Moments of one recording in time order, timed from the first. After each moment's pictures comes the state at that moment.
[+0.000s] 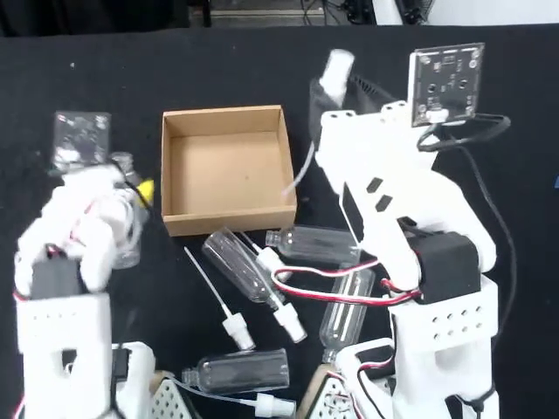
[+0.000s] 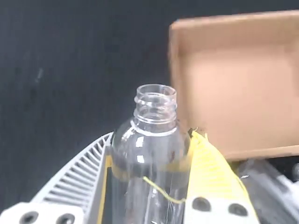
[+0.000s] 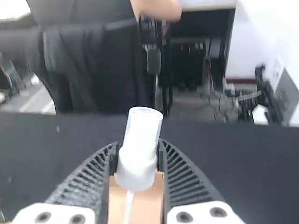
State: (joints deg) left arm -11.0 -60.5 46.5 59.5 -10.3; right arm -12.7 -44.9 12.9 54.1 -7.3
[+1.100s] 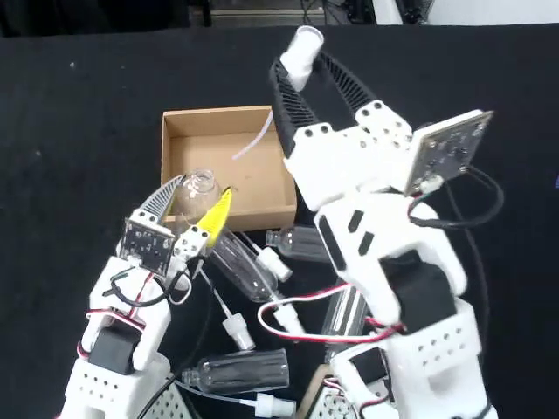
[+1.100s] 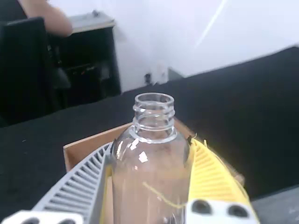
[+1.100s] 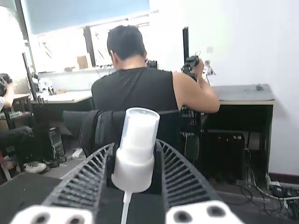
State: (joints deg) left arm 12.3 -103.3 90.6 24.5 -7.3; right arm -21.8 -55.6 31.3 24.1 -7.3
